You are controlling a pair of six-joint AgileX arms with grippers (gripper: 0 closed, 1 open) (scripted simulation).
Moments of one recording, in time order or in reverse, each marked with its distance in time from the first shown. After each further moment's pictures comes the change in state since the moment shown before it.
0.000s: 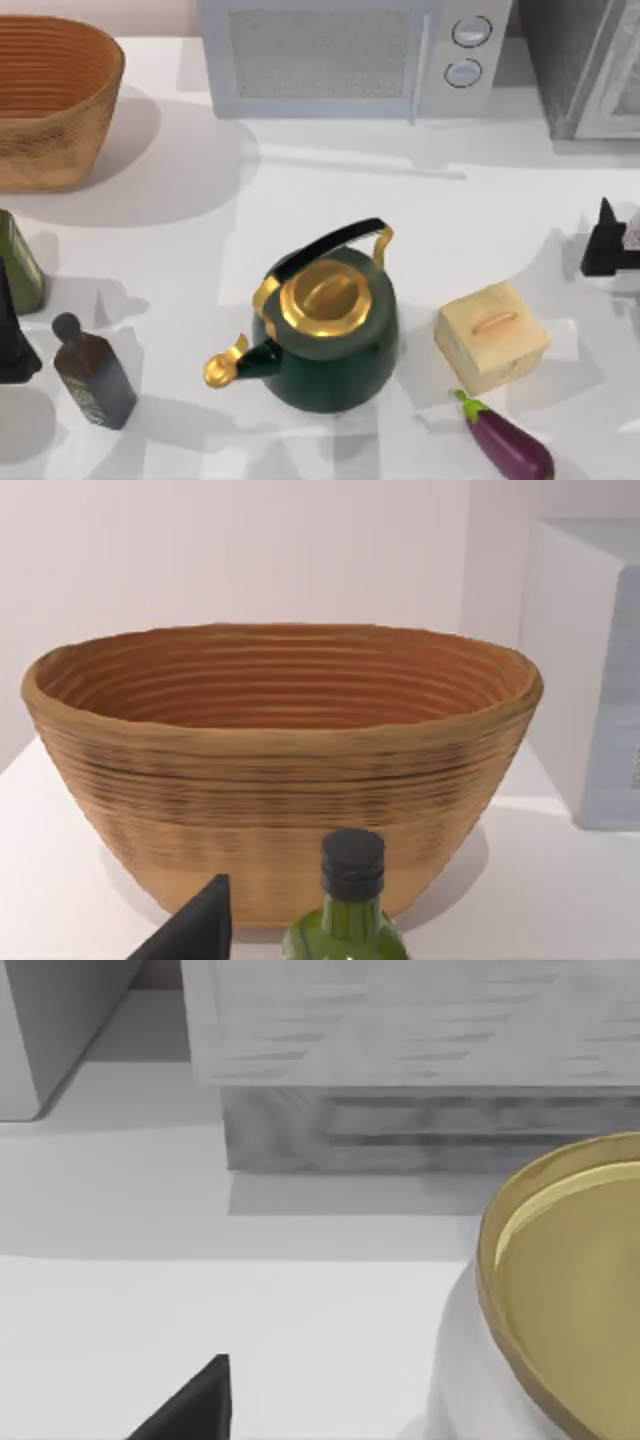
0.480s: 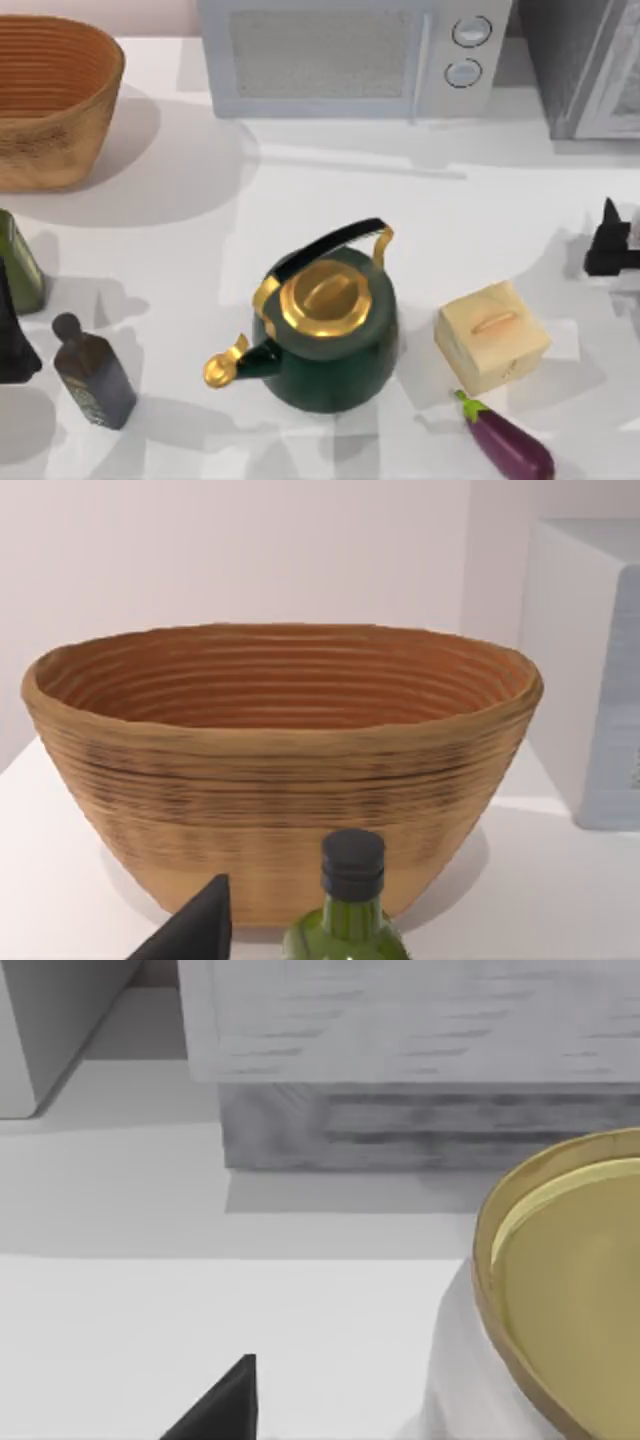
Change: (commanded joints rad) left arm 0.000 0.000 0.000 0.000 0.000 0.000; right arm 0.000 0.000 0.001 -0.001 0.000 0.000
